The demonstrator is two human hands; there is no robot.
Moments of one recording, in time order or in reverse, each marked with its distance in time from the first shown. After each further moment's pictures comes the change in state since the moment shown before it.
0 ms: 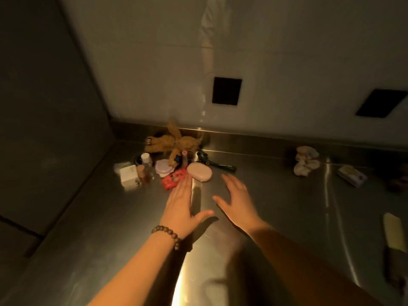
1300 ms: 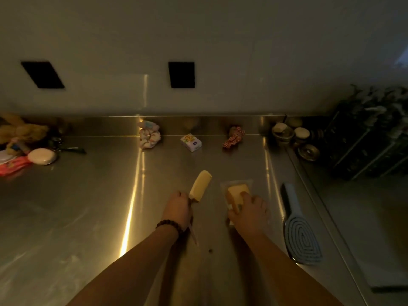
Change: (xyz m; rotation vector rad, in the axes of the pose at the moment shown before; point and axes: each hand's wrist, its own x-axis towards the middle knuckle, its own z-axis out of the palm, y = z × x) left_hand -0.025 0.420 0.343 0.167 -0.178 -0.096; right_hand -0.247 0.413 -0.317 -0.359 0.187 0.495
